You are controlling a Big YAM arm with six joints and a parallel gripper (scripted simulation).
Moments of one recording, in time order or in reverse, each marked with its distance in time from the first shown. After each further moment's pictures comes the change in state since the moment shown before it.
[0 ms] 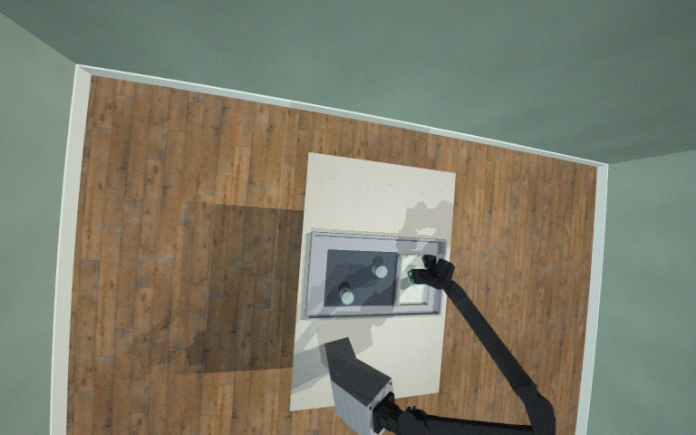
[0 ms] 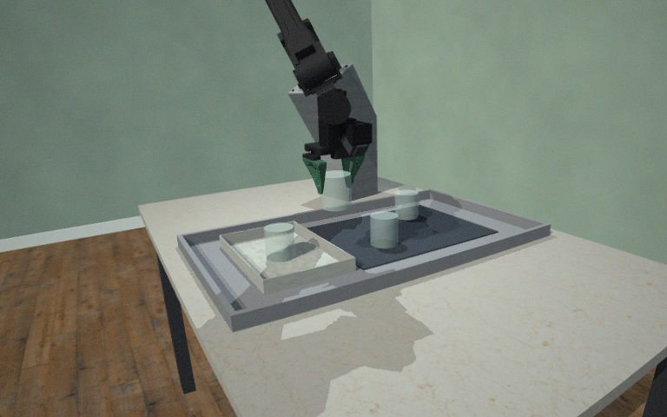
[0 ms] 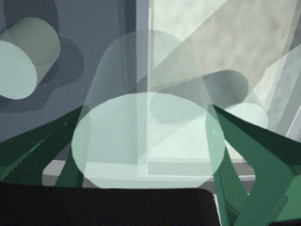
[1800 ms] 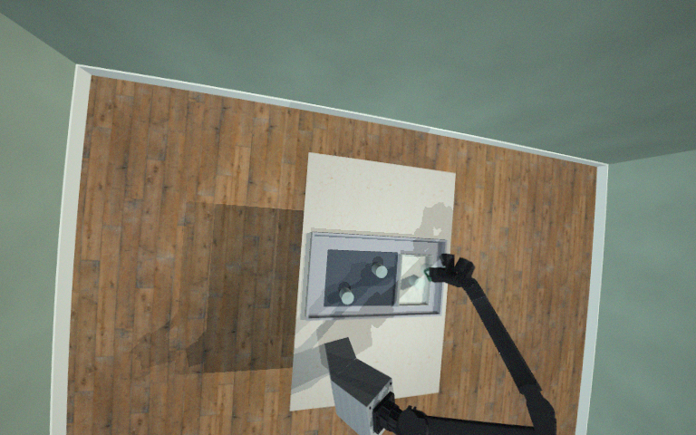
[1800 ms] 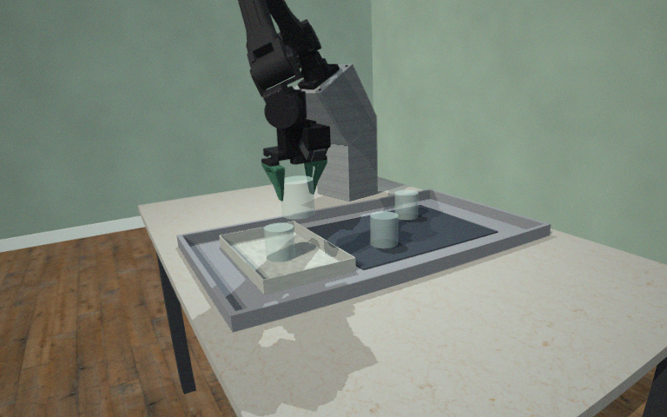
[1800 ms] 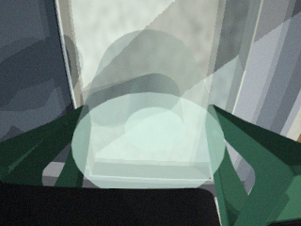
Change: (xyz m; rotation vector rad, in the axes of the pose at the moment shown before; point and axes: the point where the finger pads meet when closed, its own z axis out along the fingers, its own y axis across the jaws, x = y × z) arm -0.008 -0.092 -0.005 -0.009 -0.001 -0.005
